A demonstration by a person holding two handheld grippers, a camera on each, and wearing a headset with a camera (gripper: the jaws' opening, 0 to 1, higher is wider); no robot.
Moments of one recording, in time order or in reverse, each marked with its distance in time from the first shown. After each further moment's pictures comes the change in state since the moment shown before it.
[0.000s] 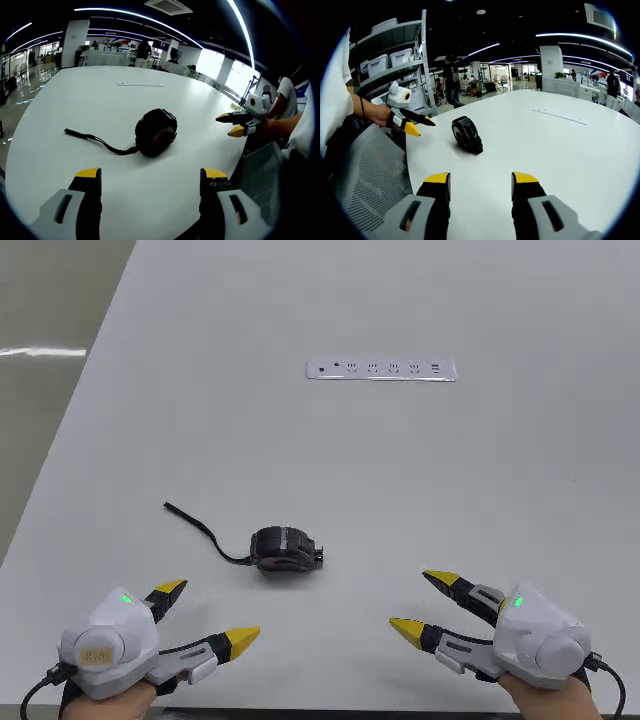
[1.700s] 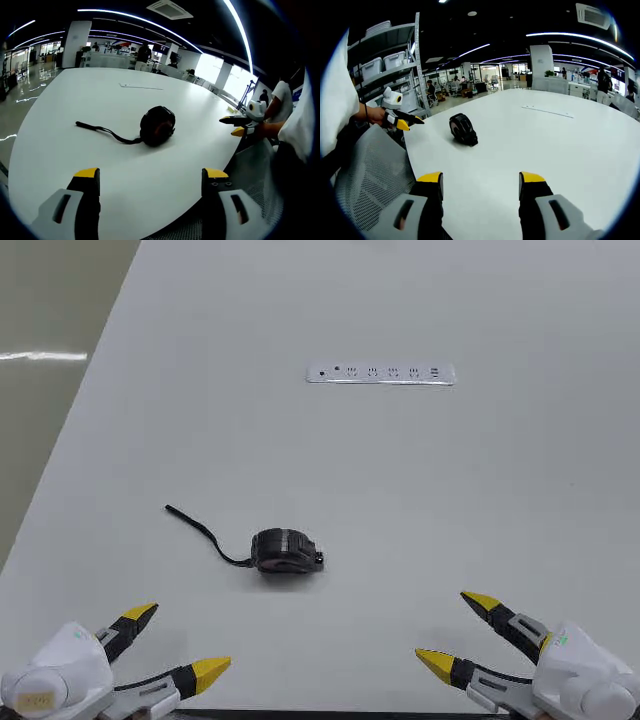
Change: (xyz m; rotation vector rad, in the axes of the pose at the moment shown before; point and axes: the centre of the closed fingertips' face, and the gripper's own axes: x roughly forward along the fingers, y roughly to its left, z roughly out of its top) left arm -0.040 0.007 -0.016 -0.025 -0.034 -0.018; right arm -0.043 0.000 -0.016 0.041 -0.003 -0.076
